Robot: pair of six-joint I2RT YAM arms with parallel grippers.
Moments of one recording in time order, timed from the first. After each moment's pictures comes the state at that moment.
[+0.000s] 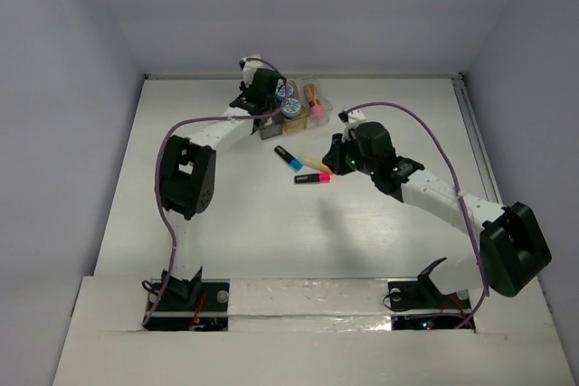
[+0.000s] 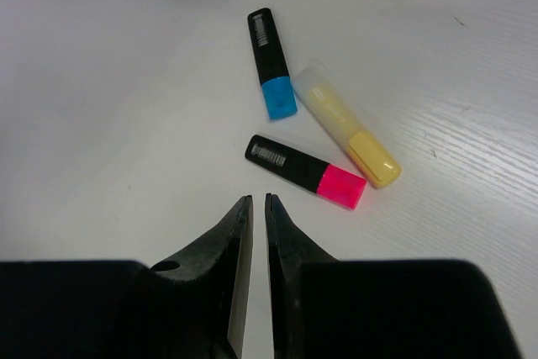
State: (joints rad) left arm -0.44 2.02 1.60 -0.15 -0.48 -0.51; right arm 0.60 1.37 0.90 -0.02 -0.11 0.32
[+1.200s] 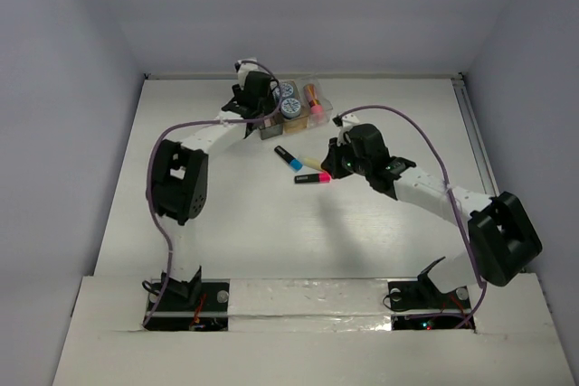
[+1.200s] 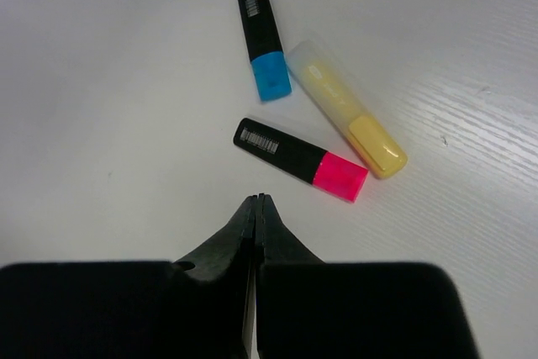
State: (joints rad) left arm -0.42 2.02 1.55 -0.11 -0.40 -0.48; right arm 0.60 1.44 0.90 -0.02 -0.12 0.31
